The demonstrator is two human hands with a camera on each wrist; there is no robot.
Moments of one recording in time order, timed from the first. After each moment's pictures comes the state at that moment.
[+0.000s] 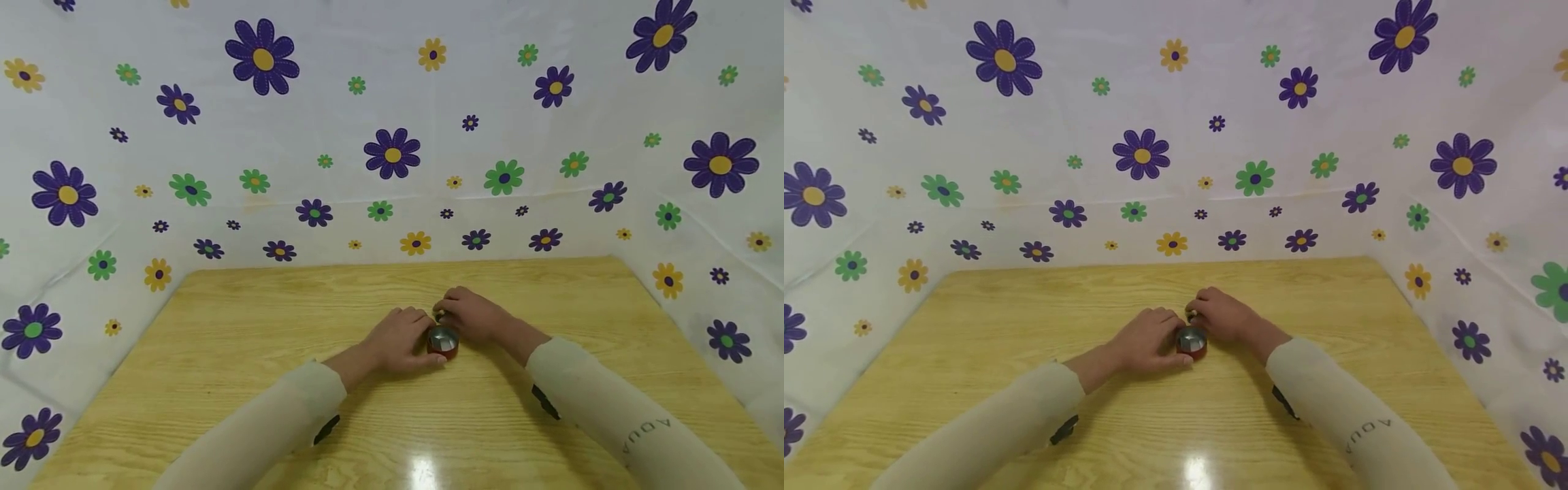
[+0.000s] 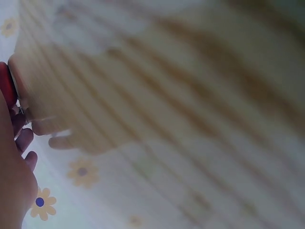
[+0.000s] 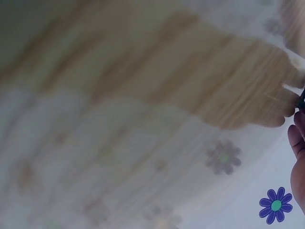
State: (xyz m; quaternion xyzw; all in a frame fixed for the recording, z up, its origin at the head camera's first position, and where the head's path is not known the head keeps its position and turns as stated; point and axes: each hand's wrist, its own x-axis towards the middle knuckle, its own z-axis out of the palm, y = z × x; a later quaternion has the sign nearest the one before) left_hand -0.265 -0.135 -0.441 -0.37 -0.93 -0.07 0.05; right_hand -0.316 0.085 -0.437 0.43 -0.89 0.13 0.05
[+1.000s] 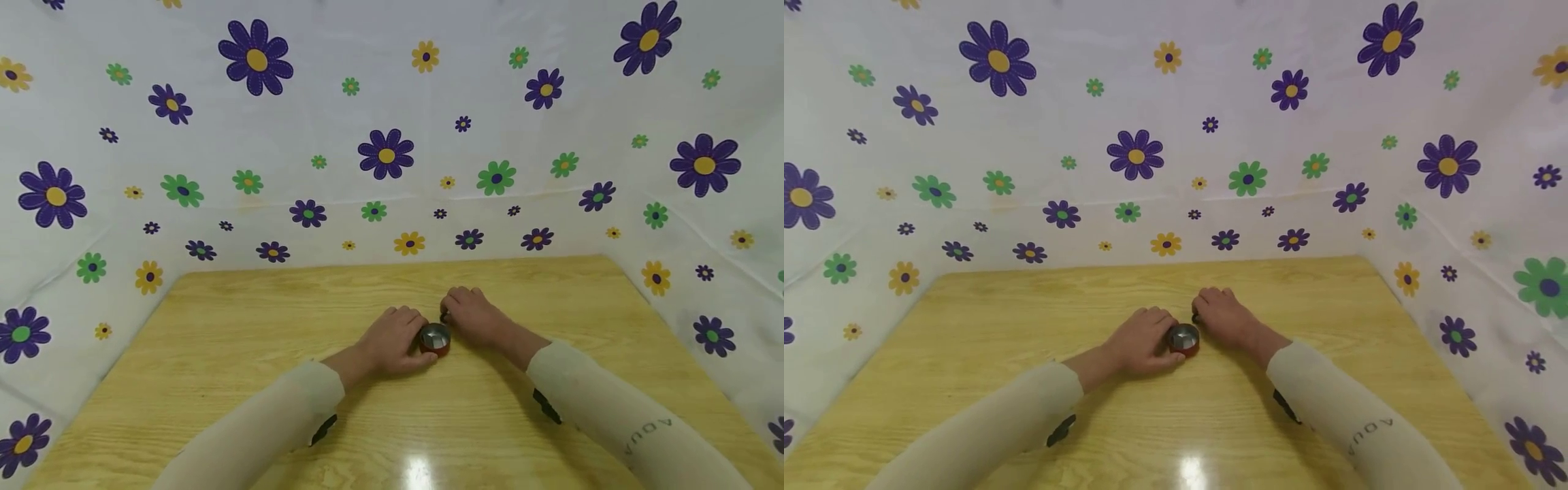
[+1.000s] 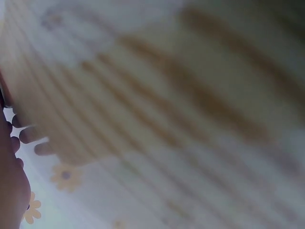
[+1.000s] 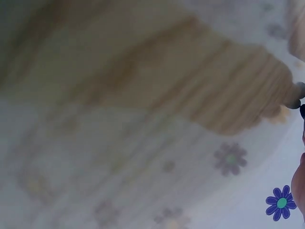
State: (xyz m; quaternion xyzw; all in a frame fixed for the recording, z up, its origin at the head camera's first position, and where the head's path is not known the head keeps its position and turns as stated) left_hand -0.264 -0.134 -0.448 -0.38 -0.92 -0.05 0.08; right_hand -0.304 0.089 -0.441 0.37 -0.93 0.04 0.07
